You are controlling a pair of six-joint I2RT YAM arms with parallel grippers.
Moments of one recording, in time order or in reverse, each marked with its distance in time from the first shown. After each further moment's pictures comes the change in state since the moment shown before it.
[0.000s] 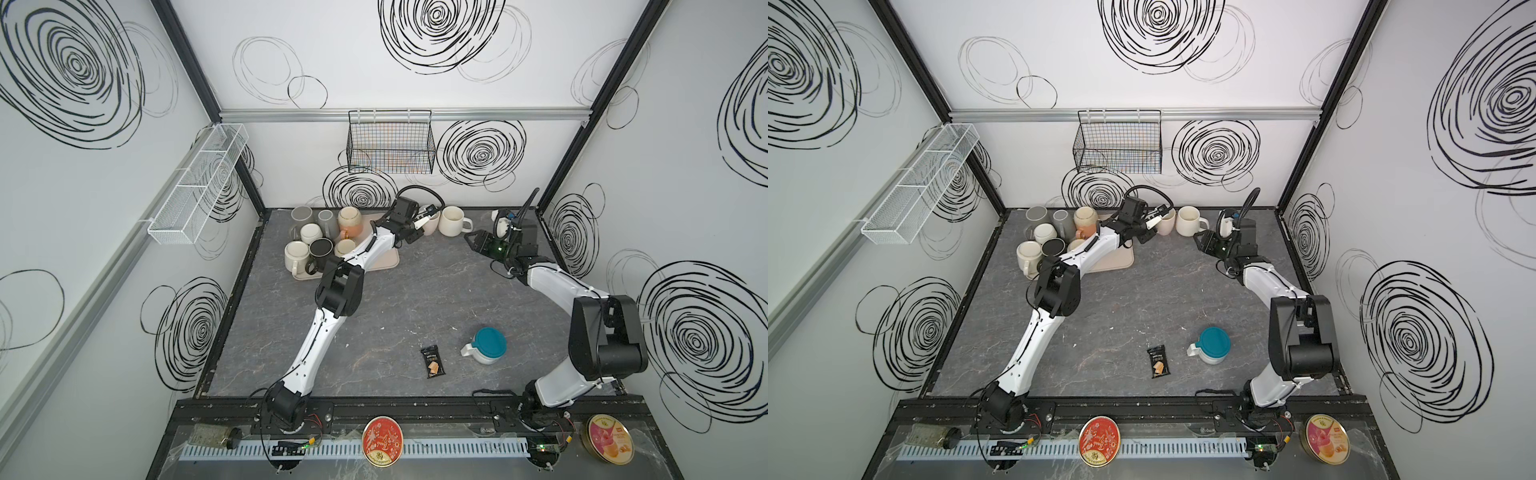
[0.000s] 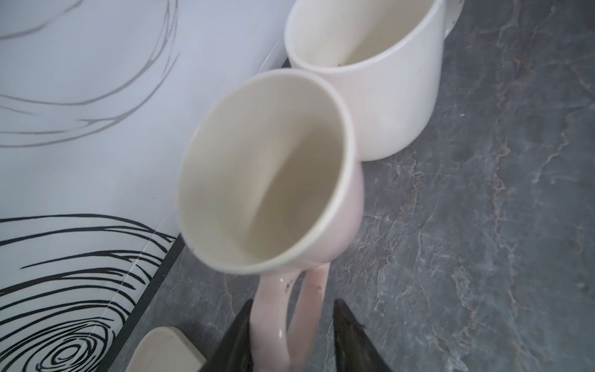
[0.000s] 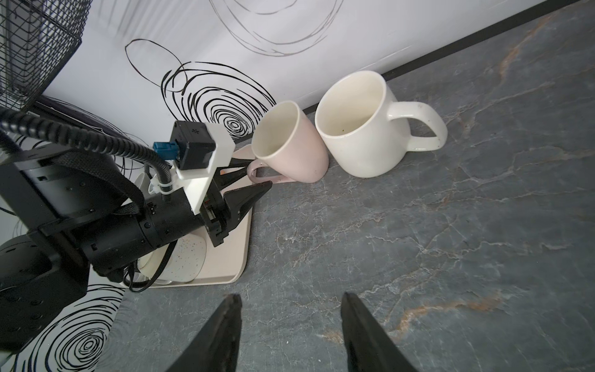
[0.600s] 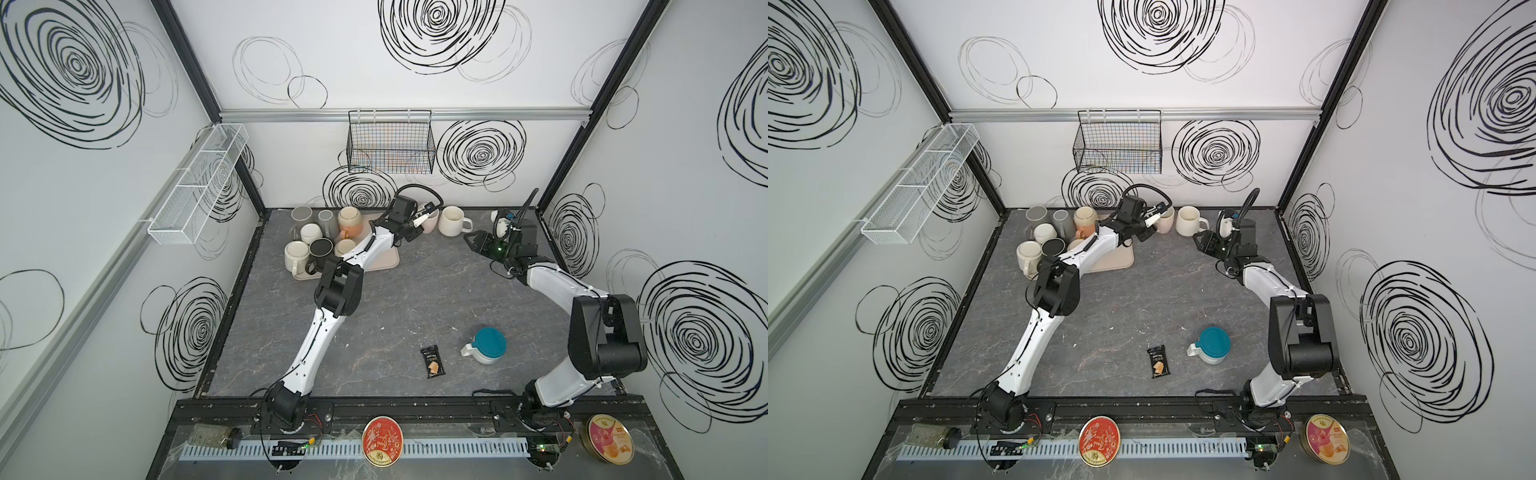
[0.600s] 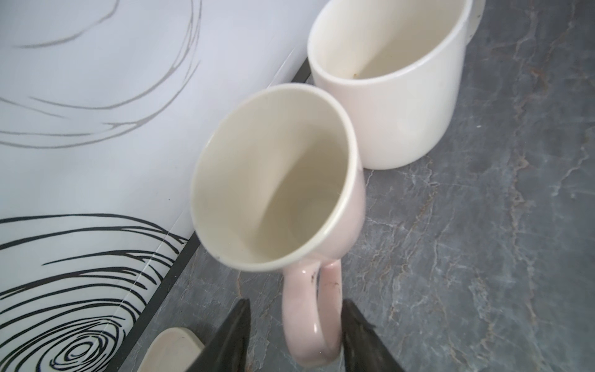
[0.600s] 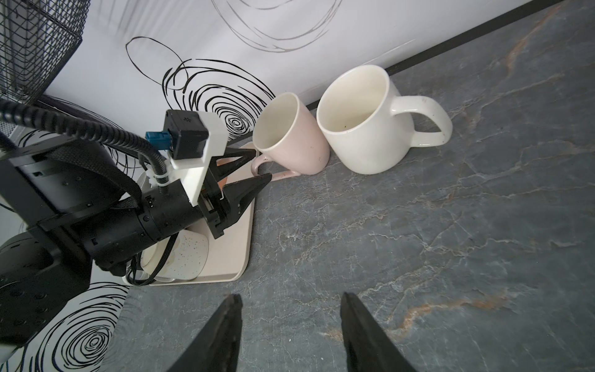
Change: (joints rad) left arm 0.013 0.000 0.000 0.034 -0.021 -0.019; right arm 0.000 0.007 0.000 0.000 -0.011 0.008
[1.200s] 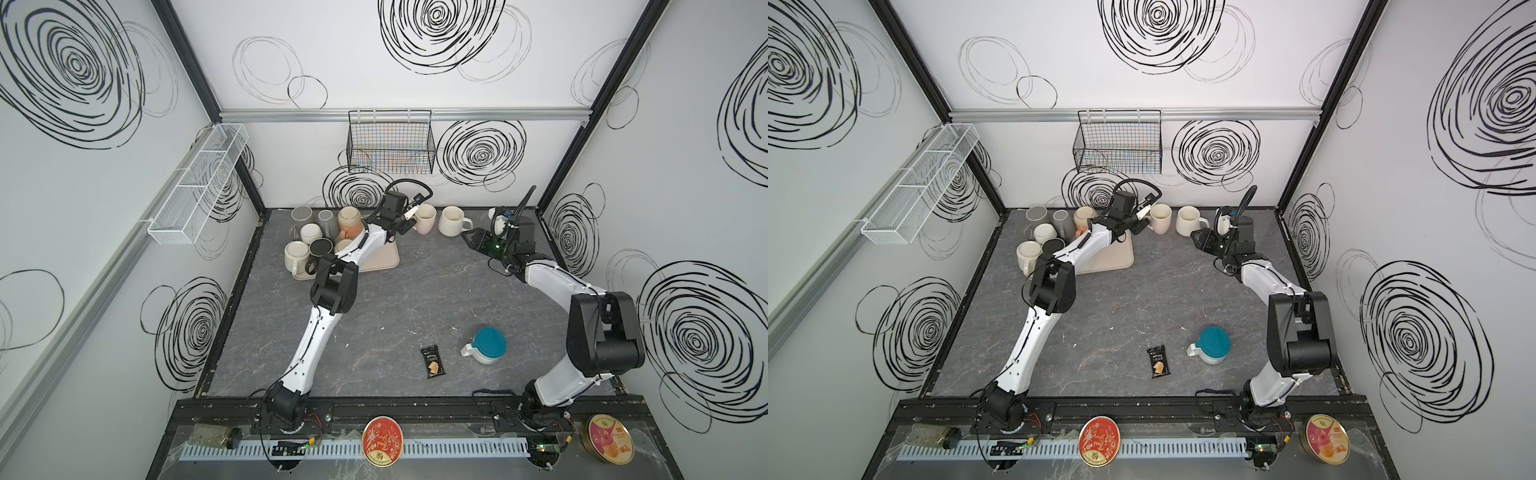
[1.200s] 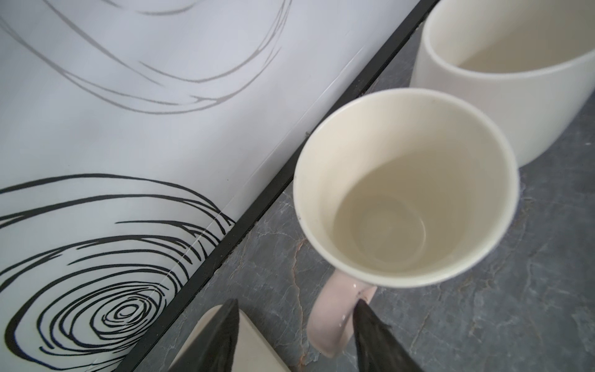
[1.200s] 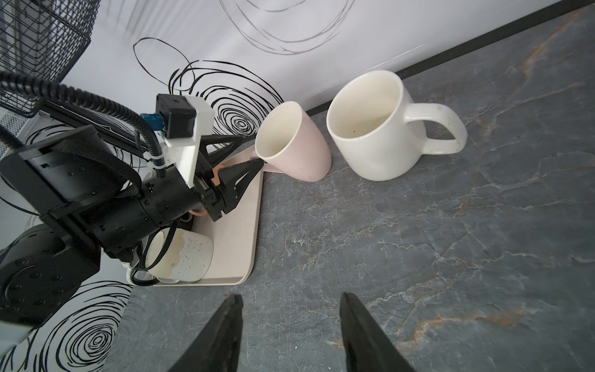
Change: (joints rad) left arm 0.040 0.000 -0.014 0.077 -0.038 -0.071; right arm 0.022 0.018 0.034 -0.005 -0.002 0.003
